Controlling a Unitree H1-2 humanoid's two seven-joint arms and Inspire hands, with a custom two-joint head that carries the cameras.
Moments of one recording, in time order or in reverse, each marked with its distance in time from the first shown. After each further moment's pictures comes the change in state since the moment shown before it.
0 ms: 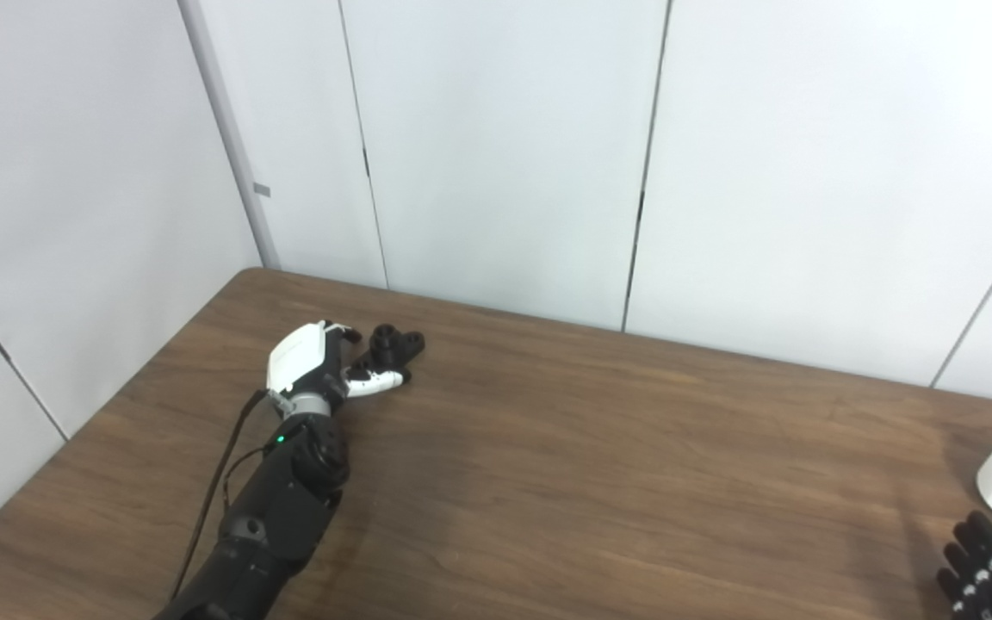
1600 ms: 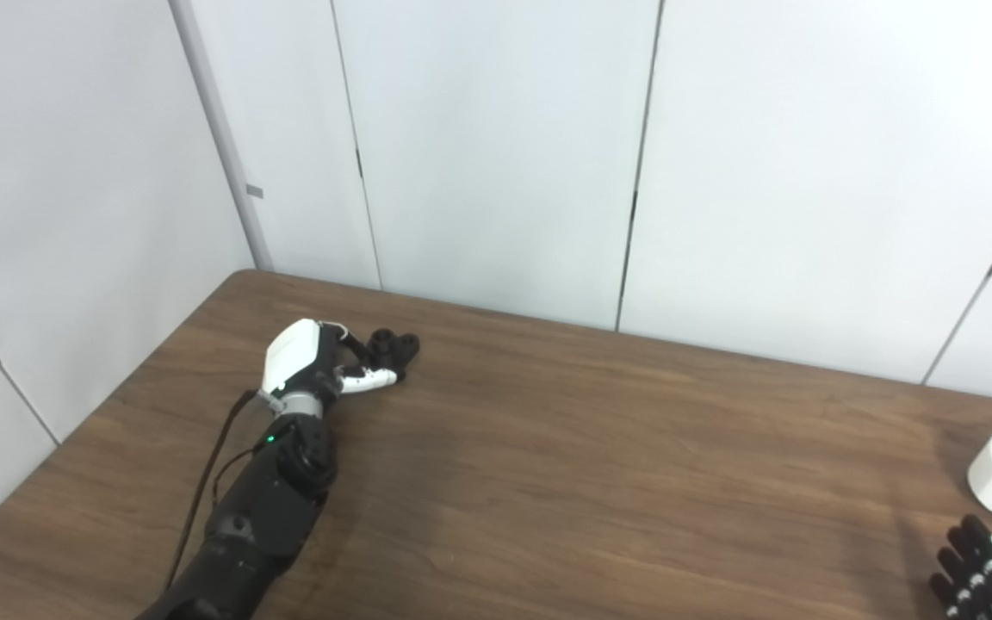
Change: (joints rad) left arm -0.003 0.020 -0.018 0.038 -0.051 -0.120 0.016; right arm 0.024 -0.001 -0.004 -0.050 0.014 0.050 -0.001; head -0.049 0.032
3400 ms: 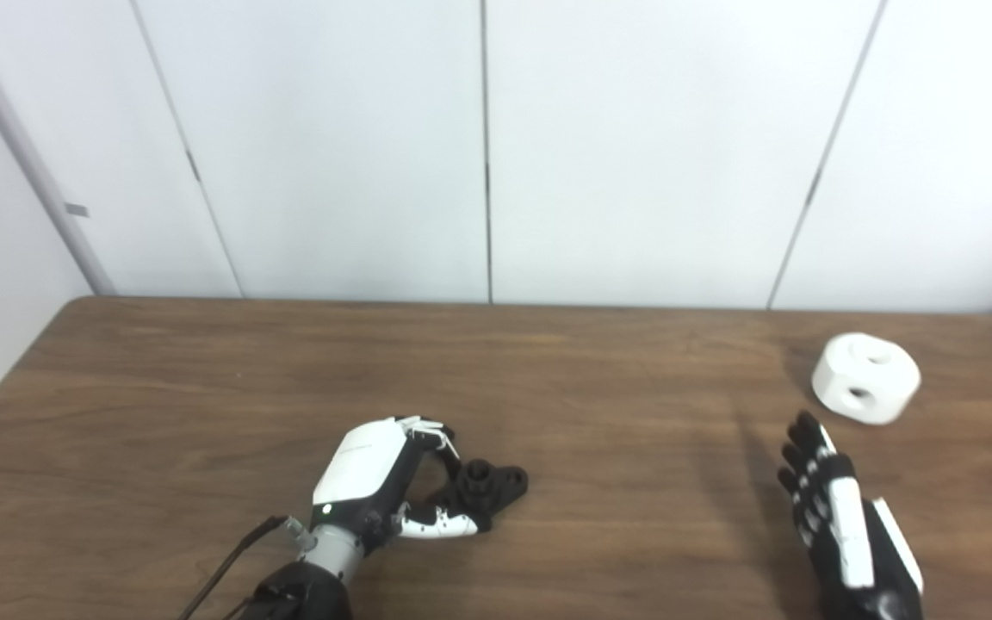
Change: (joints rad) left arm 0.353 -0.143 -0.348 -0.712 0.284 -0.046 -0.306; right arm -0.003 0.069 0.031 -0.067 -0.074 0.046 -0.061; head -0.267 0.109
